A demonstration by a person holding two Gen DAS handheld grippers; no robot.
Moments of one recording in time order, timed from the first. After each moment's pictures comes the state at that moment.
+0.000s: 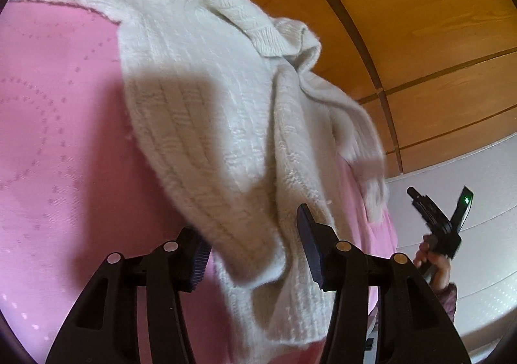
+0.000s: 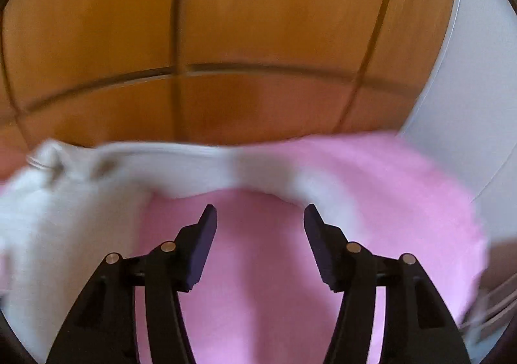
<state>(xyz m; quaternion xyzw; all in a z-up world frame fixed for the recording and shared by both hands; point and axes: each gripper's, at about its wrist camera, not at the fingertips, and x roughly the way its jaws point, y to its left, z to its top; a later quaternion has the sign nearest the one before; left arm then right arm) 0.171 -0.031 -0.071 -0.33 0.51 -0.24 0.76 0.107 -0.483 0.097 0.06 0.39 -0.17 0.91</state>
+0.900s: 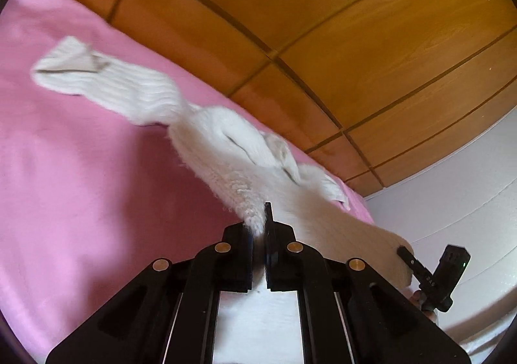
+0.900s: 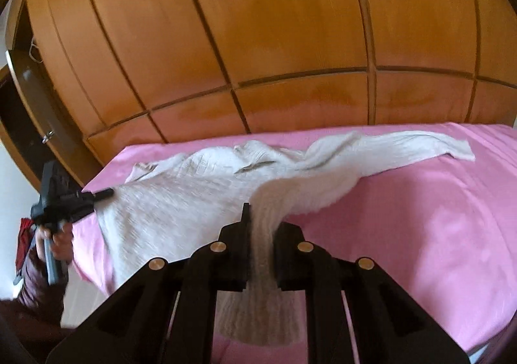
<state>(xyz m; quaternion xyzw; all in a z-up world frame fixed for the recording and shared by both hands) 0.081 0.139 0.065 -0.31 0.44 -0.23 0.81 -0.063 -0.347 0.159 0.12 0.35 0.13 0.92</state>
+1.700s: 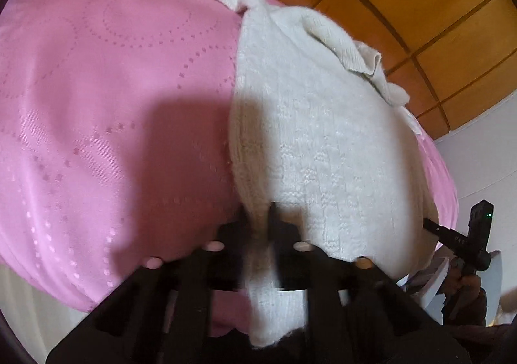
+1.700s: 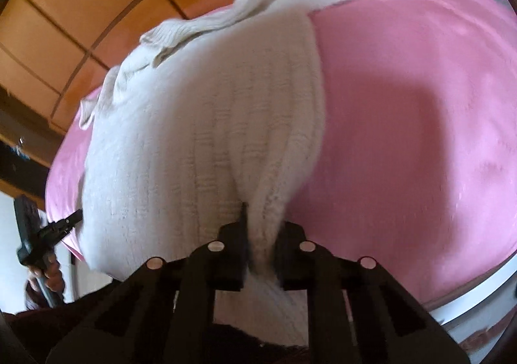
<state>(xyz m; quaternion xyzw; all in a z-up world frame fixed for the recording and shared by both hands) -0.008 0.139 -0.069 -0.20 0.53 -0.16 0.81 -0.094 -0.340 -0.018 0.19 0.51 0.07 0.84</state>
